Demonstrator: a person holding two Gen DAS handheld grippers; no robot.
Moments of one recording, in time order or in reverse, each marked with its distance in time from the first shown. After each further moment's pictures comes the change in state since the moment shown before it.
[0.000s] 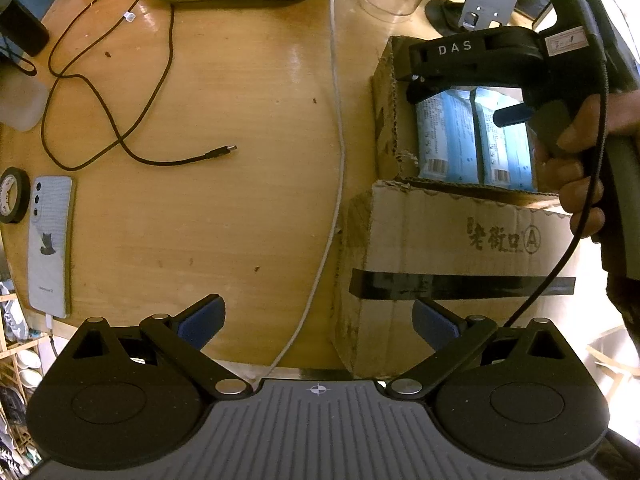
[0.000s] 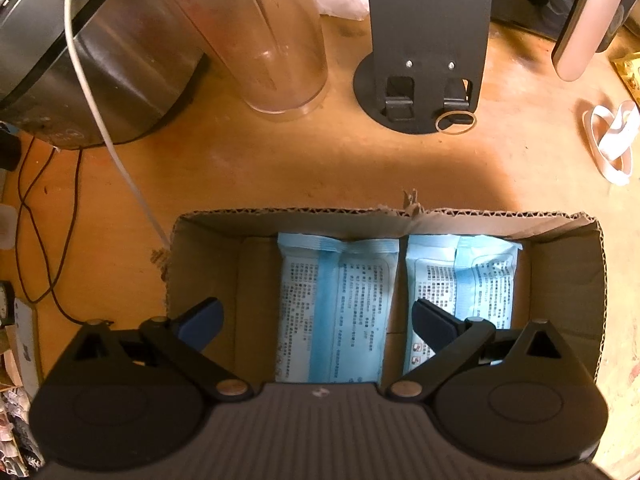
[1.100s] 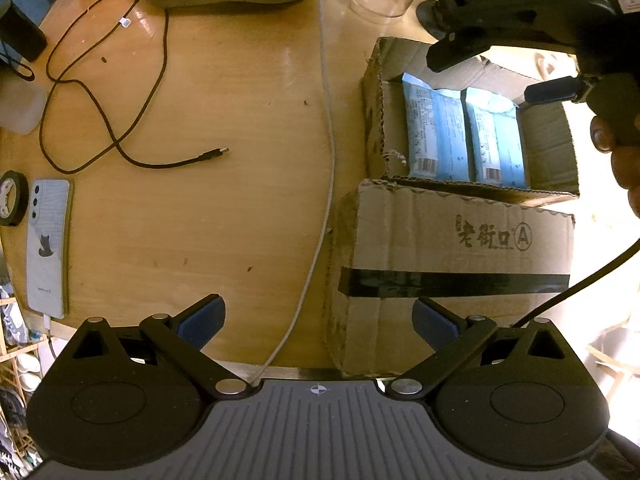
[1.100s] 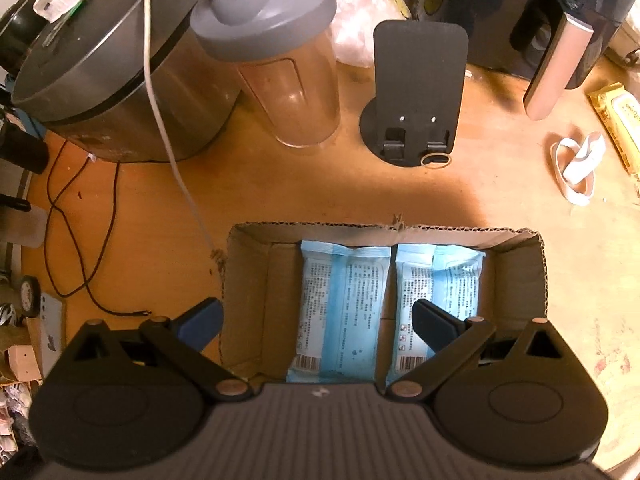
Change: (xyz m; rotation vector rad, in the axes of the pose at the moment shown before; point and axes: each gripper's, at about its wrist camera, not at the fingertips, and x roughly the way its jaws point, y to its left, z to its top) left arm -0.003 -0.007 -0.004 0.008 -0.014 -0.002; right arm -0.063 0.011 -0.002 -0.024 -0.041 -0.006
